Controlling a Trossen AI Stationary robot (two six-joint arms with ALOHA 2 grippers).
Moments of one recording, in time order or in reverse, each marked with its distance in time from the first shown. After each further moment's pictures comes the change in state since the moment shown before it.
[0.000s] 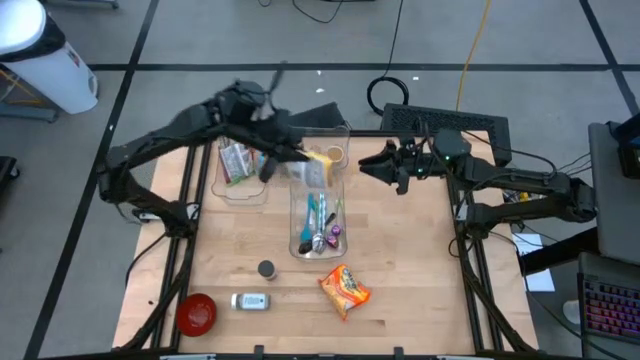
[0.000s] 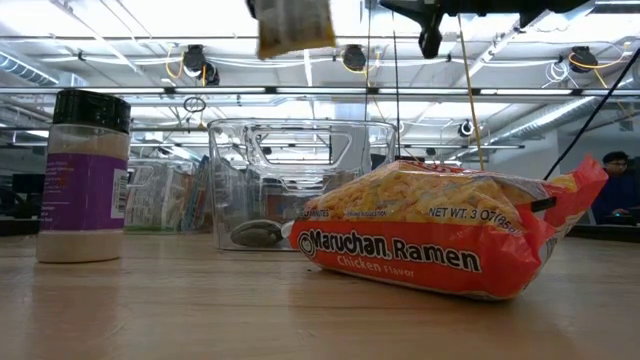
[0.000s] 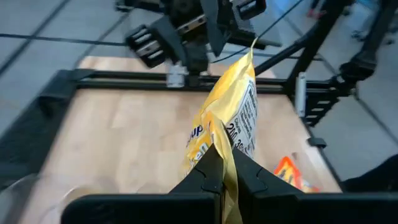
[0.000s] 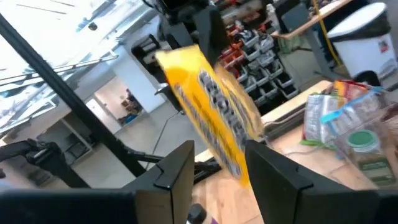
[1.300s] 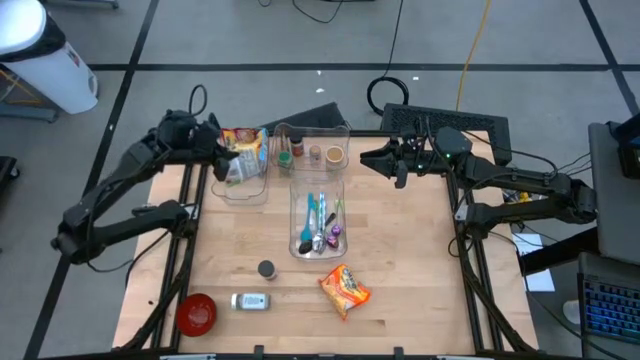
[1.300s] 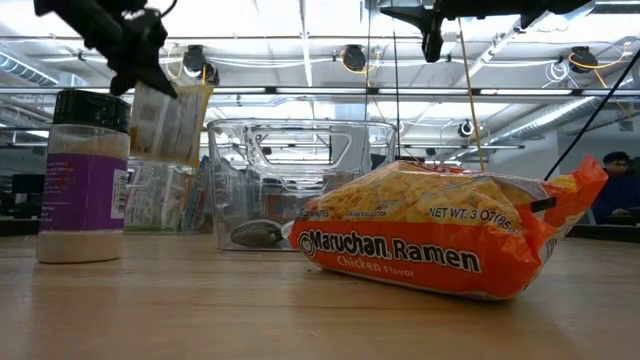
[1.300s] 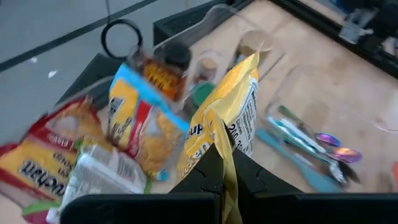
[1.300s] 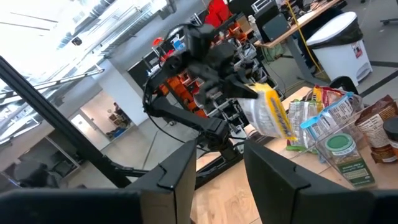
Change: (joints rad) left arm 0.488 -0.655 -0.767 -0.052 -0.205 -0.148; right arm -0.026 -0.005 0.000 -0.010 0.062 0.027
